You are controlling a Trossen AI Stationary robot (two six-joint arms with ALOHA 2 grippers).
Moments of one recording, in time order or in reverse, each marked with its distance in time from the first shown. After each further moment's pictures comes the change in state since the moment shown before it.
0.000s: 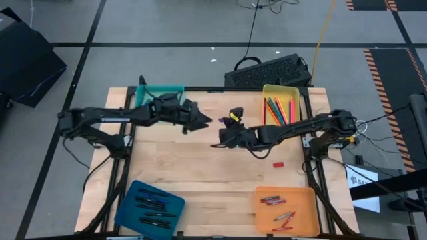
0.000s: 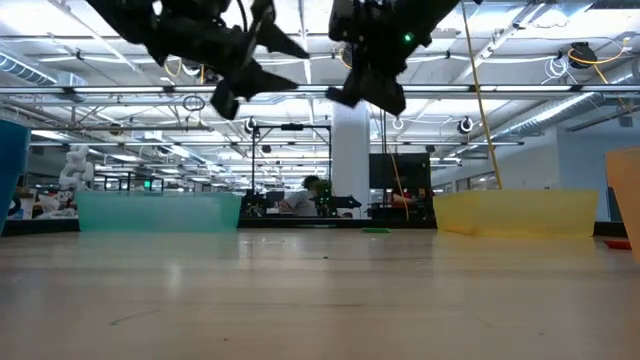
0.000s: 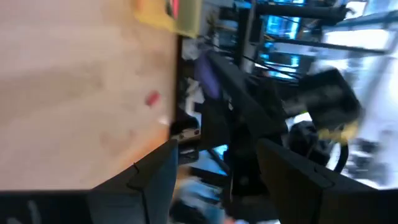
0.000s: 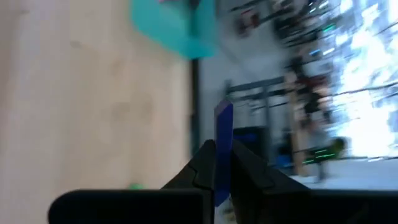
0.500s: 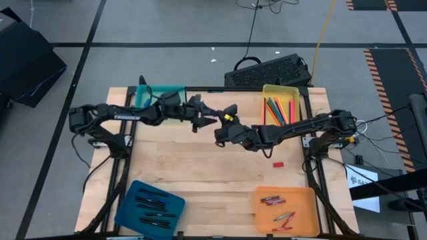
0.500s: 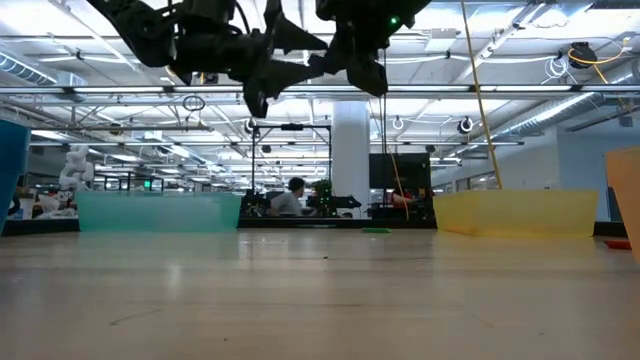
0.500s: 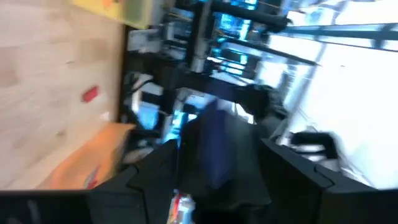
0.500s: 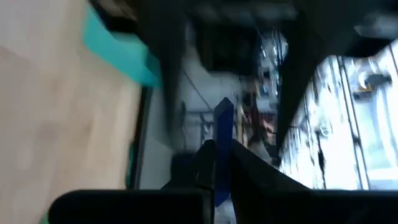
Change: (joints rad) left arm 0.045 0.141 0.000 0.371 0.081 -0.219; right arm 0.007 -0.001 0.000 0.325 0.046 -0.466
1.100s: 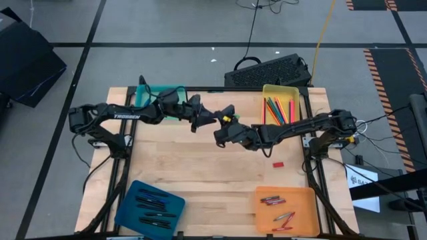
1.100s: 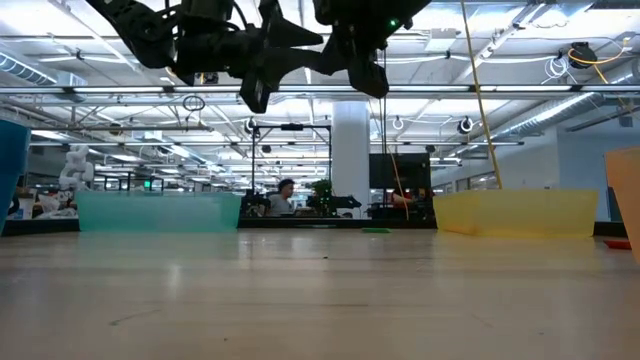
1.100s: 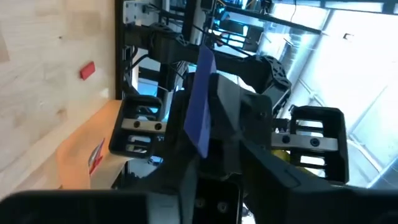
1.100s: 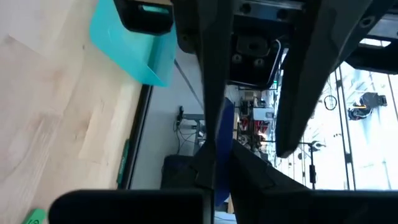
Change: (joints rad) left arm 0.020 -0.002 0.000 0.032 0.142 0.016; right arm -0.014 0.000 0.000 0.012 -0.037 -0.097
